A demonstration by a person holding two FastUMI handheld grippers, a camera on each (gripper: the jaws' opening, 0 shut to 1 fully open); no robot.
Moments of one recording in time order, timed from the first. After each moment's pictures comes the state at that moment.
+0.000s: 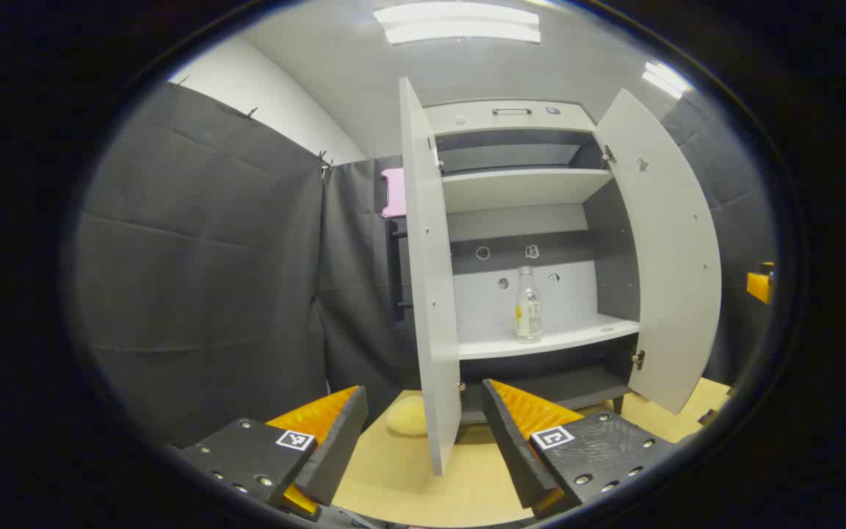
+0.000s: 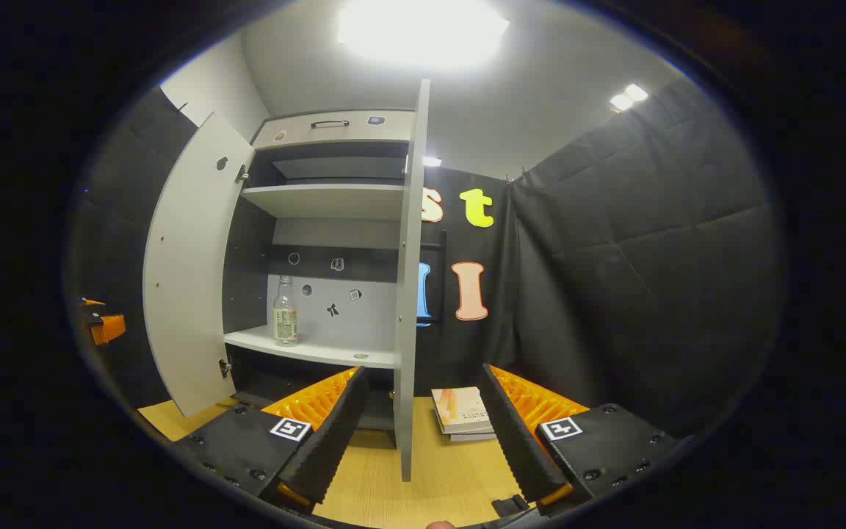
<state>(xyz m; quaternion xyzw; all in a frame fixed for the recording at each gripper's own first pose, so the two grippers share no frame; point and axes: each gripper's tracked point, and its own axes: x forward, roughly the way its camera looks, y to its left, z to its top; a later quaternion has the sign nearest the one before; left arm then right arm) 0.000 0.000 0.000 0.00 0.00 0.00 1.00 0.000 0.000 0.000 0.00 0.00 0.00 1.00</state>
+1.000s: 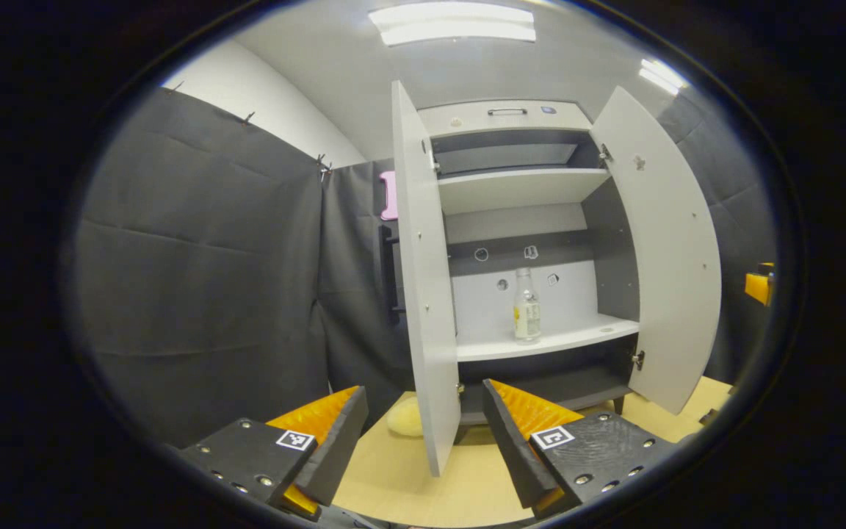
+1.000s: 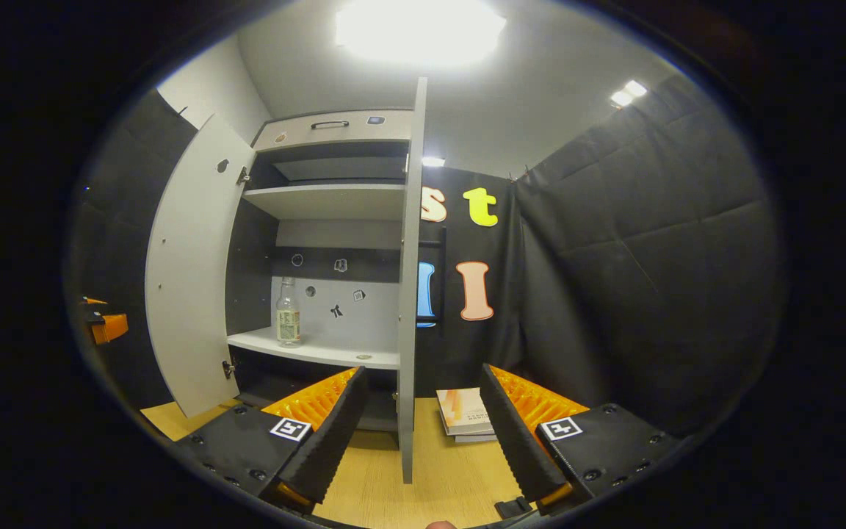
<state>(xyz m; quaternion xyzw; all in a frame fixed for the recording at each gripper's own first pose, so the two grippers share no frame) -0.005 -0.005 0.007 0.01 0.00 0.00 1.00 0.007 -0.004 -0.003 0.00 0.00 0.01 1.00</state>
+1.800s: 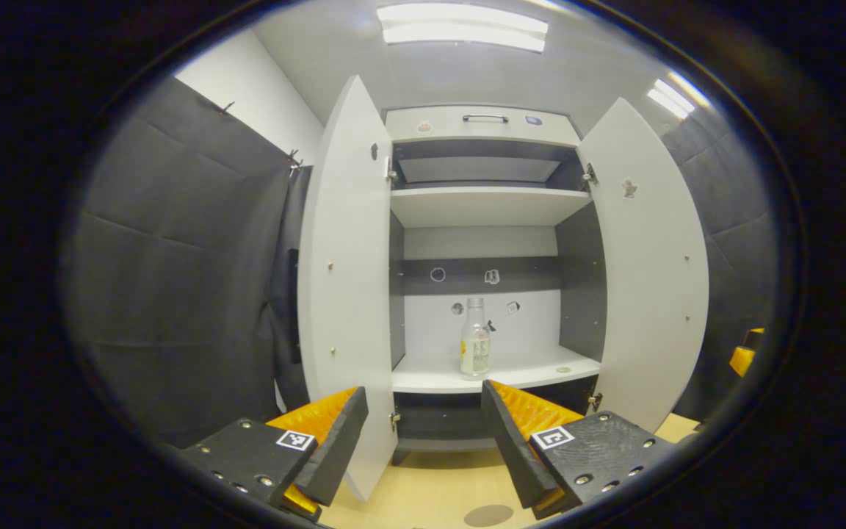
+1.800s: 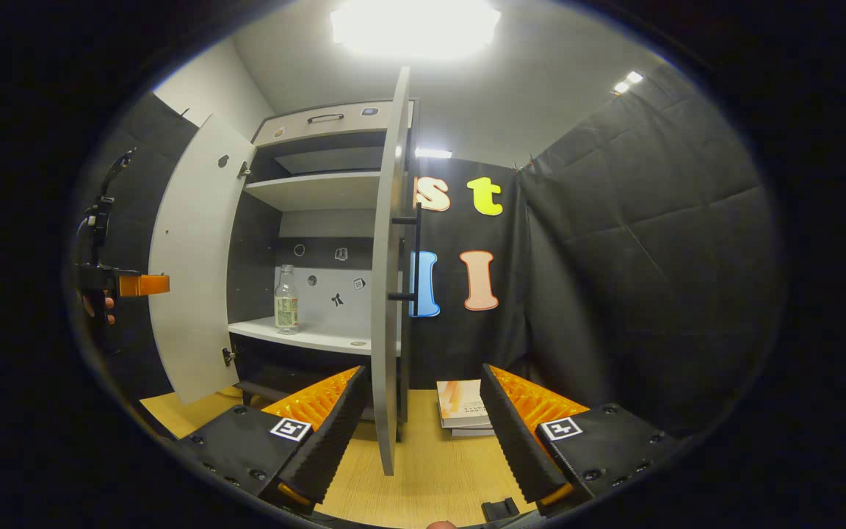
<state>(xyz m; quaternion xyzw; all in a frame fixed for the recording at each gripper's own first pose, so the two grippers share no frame) 0.060 -0.104 0.059 -0.04 -0.02 -0.07 1.00 0.015 -0.043 -0.032 0.01 0.02 0.03 1.00</state>
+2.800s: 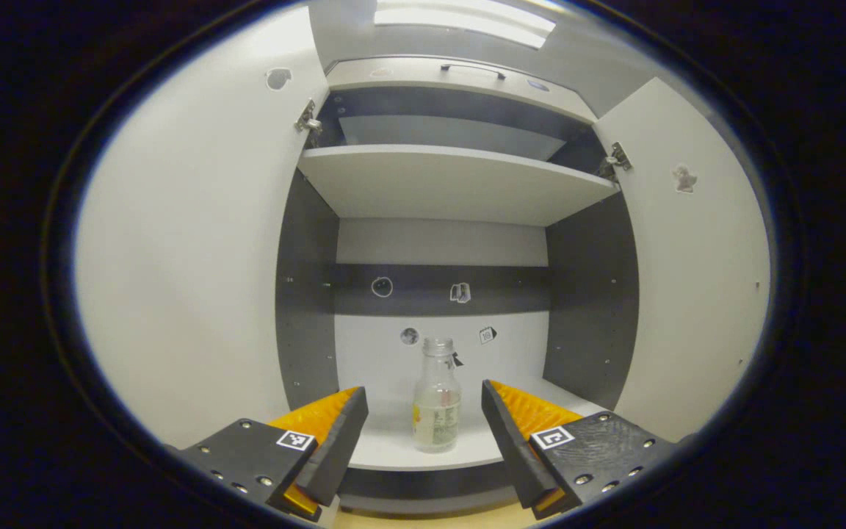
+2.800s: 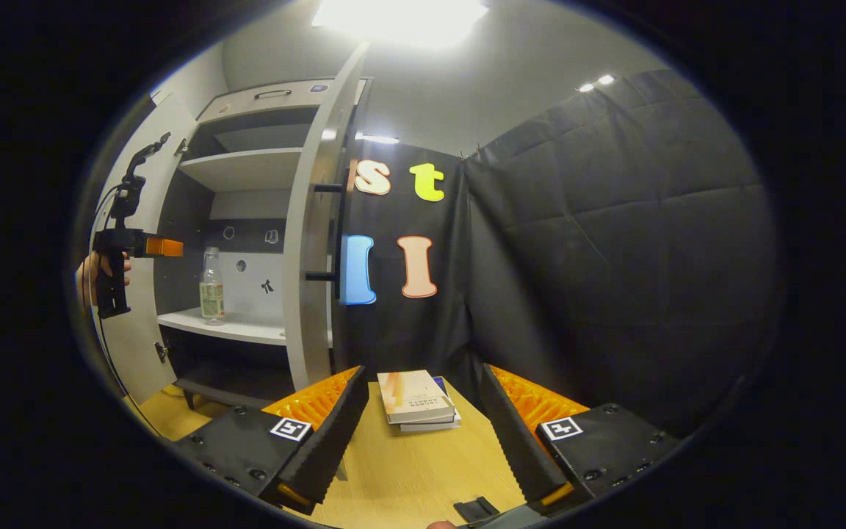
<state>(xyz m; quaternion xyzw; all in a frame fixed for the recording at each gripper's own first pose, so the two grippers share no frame) 0.279 -0.193 0.088 -0.06 -0.02 -0.15 0.99 0.049 -0.092 -0.060 0.01 0.05 -0.11 0.99</state>
